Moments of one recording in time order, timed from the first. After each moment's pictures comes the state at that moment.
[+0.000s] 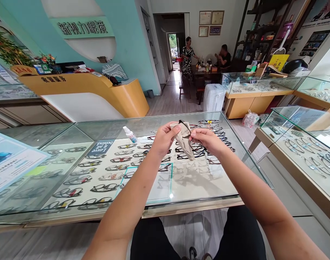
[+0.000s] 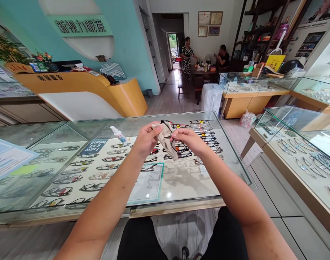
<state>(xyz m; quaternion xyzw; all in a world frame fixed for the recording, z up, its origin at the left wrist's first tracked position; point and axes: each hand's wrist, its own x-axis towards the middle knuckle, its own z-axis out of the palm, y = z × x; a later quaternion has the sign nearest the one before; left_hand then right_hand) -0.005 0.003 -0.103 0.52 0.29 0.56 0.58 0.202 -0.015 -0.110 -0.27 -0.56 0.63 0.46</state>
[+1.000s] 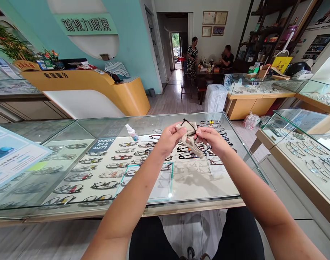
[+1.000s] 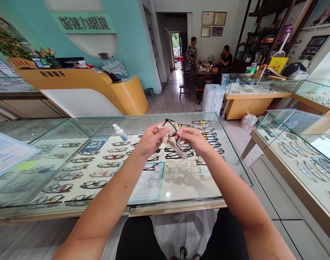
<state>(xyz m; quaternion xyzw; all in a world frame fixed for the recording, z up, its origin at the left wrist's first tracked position) -0.003 -0.004 -0.102 0.56 0.27 0.50 0.60 0.202 -0.019 -0.103 -0.30 -0.56 0.61 0.47</state>
